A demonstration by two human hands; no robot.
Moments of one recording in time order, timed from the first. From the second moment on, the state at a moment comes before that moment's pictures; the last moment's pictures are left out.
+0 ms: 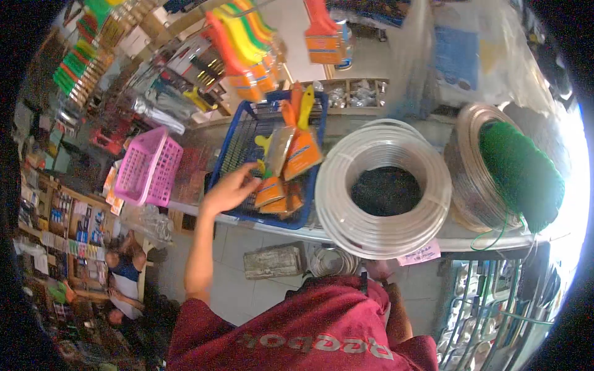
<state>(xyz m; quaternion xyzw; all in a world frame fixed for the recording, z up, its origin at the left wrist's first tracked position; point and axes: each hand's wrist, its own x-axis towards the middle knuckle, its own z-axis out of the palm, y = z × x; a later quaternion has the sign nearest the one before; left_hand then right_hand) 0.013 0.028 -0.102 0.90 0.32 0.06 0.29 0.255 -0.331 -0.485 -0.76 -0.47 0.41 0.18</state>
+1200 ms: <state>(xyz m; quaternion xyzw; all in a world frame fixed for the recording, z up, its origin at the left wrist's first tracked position) -0.055 -0.080 -0.130 0.29 0.08 0.51 0.81 0.121 -0.275 -0.316 -0.70 -0.39 0.26 0.54</state>
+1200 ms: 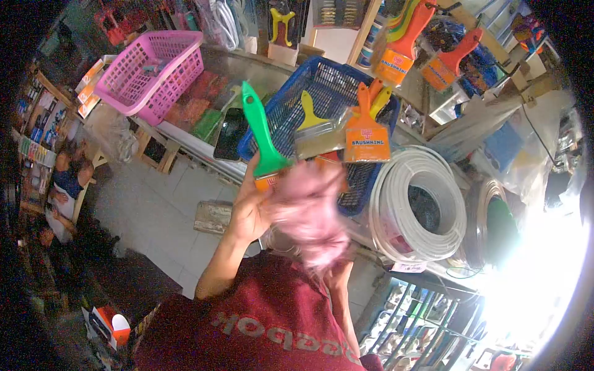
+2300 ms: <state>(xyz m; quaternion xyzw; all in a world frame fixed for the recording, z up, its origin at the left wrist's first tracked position) -0.043 -0.088 -0.128 0.30 0.06 0.45 0.84 0.087 -0.272 -0.269 -0.70 -0.47 0.24 0.49</state>
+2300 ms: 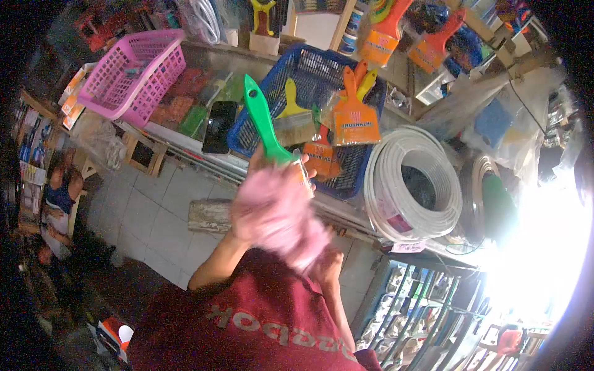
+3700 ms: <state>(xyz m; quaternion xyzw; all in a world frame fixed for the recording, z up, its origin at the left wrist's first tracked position) -0.019 -0.107 -0.115 0.36 0.03 0.47 0.81 0.093 -0.273 -0.288 -0.76 -0.37 0.02 0.54</state>
